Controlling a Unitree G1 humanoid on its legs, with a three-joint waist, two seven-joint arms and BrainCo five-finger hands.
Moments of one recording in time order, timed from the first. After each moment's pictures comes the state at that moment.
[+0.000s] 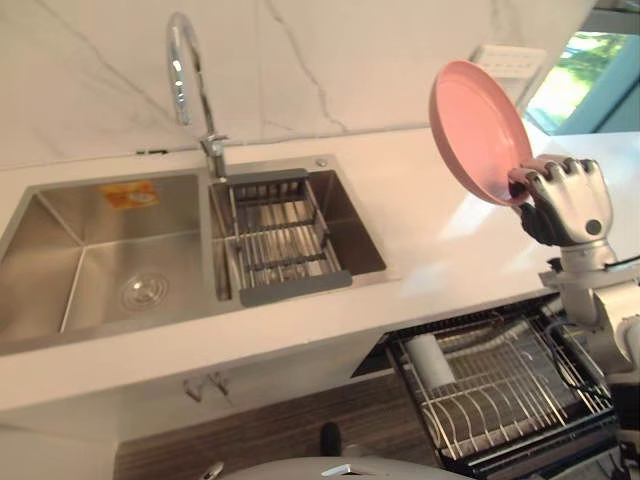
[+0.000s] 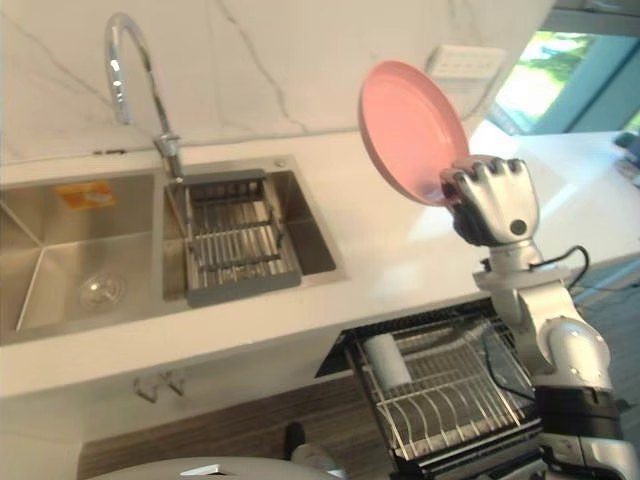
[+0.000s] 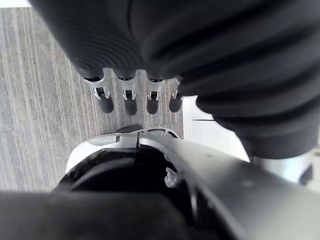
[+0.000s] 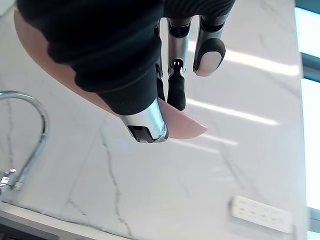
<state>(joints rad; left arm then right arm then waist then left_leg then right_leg) 0.28 0.21 -0.08 0.96 -0.23 0.19 -0.23 -0.07 -0.84 -0.27 -0.02 -0.98 -0.35 -0.53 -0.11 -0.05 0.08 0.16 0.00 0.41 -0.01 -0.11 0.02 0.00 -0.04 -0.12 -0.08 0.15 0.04</state>
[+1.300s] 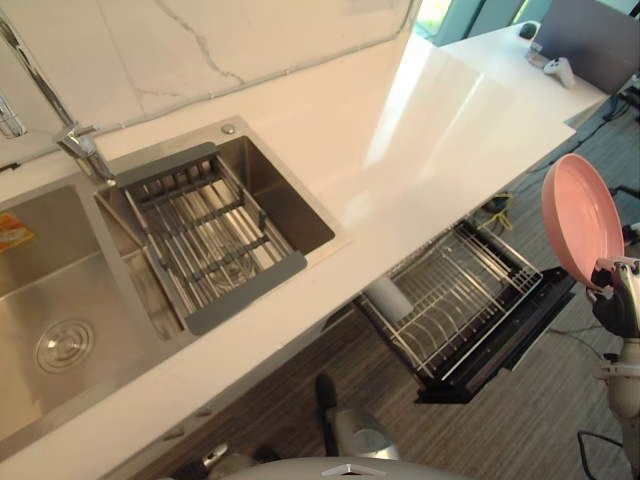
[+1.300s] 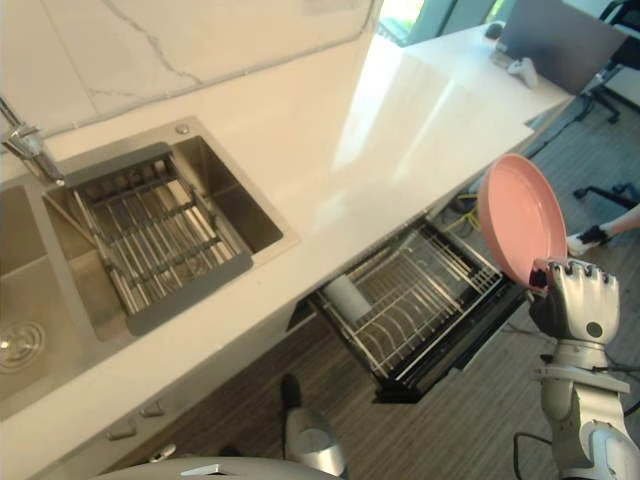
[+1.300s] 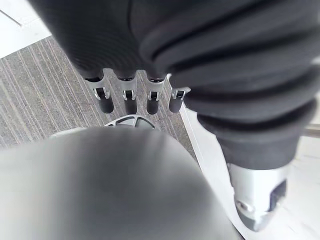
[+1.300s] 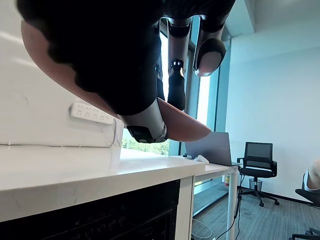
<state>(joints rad) 0.21 0.22 -0.08 0.93 -0.35 0.24 -0.22 0.23 -0.66 -0.51 0.14 -0.90 -0.28 -0.57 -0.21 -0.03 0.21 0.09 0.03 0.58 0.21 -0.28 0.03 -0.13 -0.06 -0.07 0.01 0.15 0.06</state>
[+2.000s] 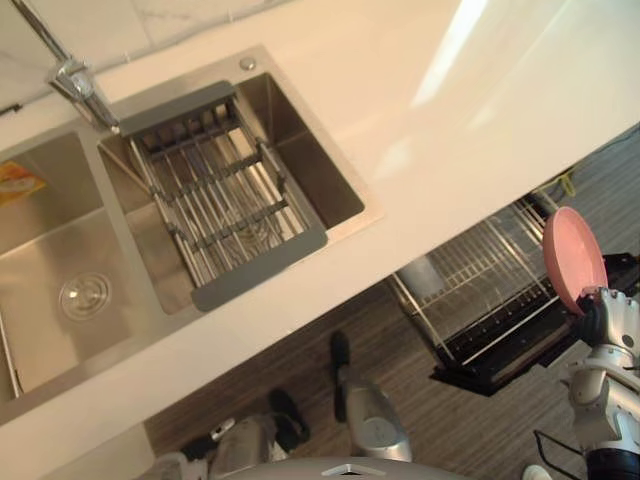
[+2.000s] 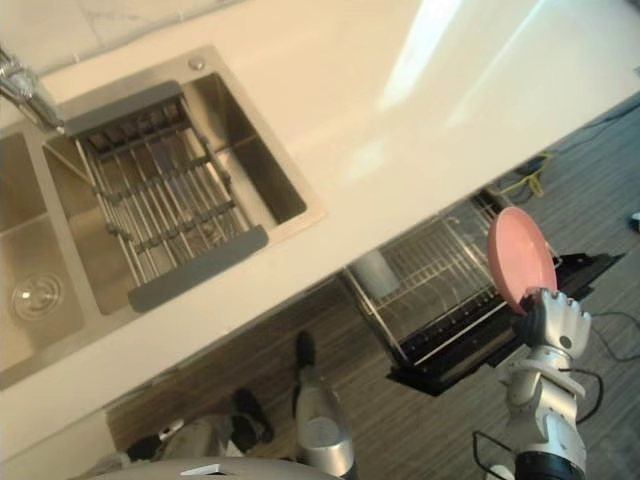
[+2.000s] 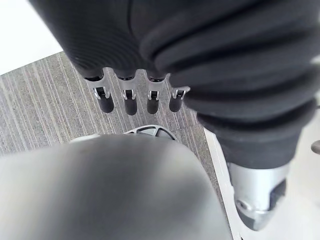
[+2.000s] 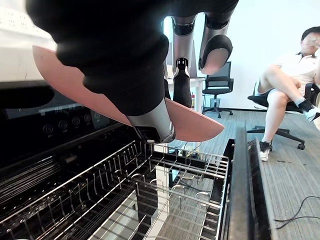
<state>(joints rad) 0.13 0.22 -0.08 0.90 -0.37 0.25 -0.22 0.07 -0.59 -0.38 0.38 -0.81 -0.04 -0.48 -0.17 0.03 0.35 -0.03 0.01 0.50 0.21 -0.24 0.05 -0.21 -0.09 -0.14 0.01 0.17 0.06</state>
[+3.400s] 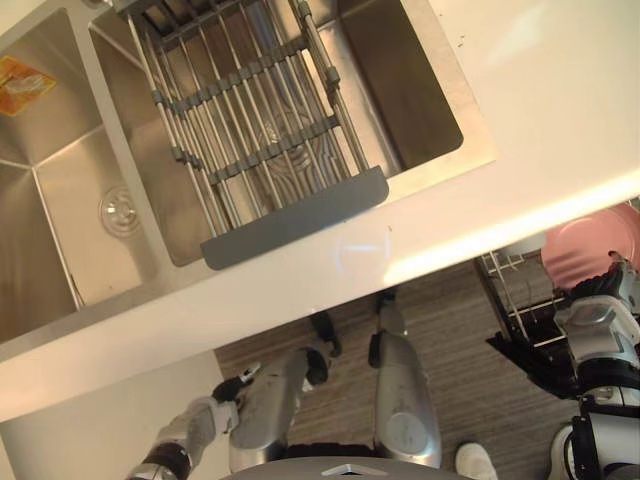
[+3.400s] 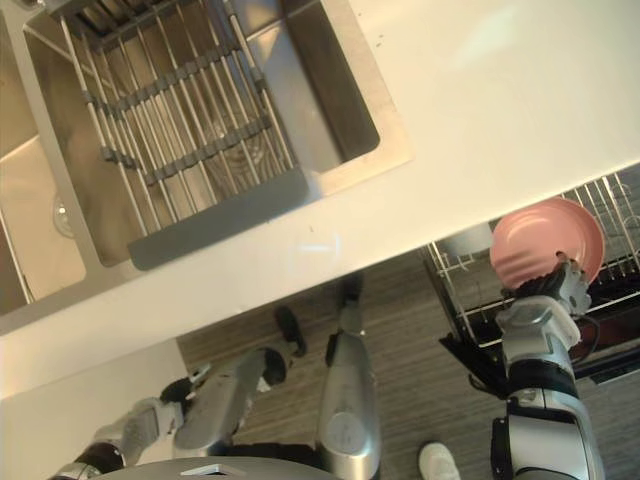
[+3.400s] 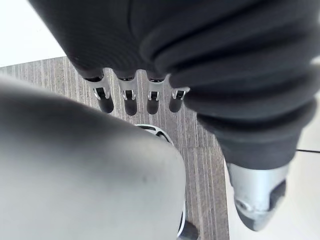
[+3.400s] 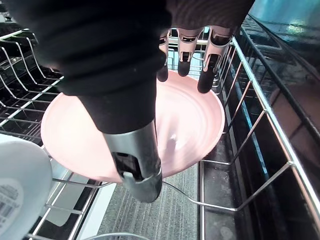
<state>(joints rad) -0.06 0.18 -0.20 0.91 -0.52 0.21 -0.23 -0.35 -0.75 -0.21 0.75 -0.31 0.27 -0.35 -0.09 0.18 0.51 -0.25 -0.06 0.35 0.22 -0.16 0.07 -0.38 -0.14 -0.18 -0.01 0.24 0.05</state>
